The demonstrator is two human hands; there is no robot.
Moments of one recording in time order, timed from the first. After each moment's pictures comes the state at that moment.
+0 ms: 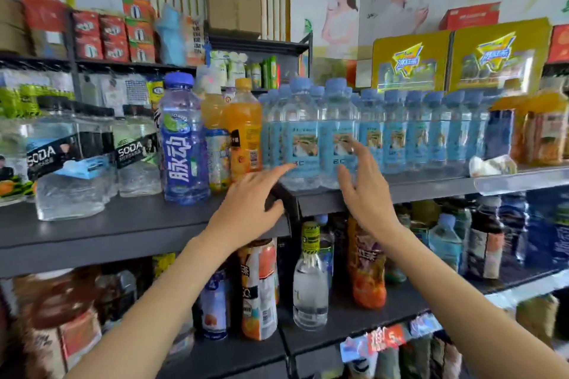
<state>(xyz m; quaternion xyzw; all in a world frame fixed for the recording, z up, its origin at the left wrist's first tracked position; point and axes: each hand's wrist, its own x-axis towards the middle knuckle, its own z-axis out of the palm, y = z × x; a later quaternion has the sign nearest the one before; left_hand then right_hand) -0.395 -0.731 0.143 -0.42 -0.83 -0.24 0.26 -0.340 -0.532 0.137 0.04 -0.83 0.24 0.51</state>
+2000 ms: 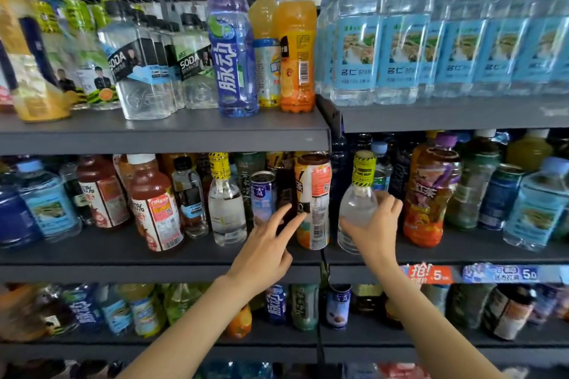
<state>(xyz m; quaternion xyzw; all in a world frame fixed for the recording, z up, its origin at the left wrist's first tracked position) -0.349 -0.764 -0.050 -0.30 -0.93 -0.12 0.19 -0.358 -0.559 -0.044 -0.06 -0.83 0.44 0.35</state>
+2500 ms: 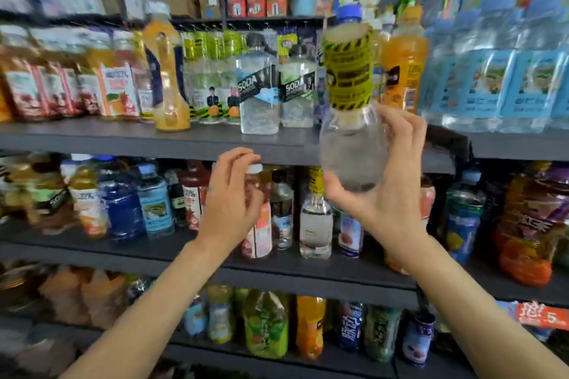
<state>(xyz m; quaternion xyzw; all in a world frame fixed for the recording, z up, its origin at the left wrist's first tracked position) -0.334 -0.952 0.047 -0.24 -0.78 -0.25 0.52 -0.290 -0.744 0.098 0.30 -0.69 0.37 0.54</state>
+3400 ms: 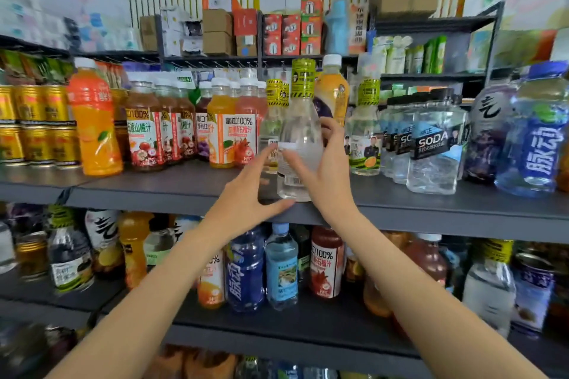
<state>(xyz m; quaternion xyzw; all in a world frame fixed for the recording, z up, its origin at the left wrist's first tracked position) -0.400 -1.244 0.134 -0.22 -0.88 -0.31 0.27 -0.417 -1.094 0.155 0.25 -0.72 0.49 0.42</state>
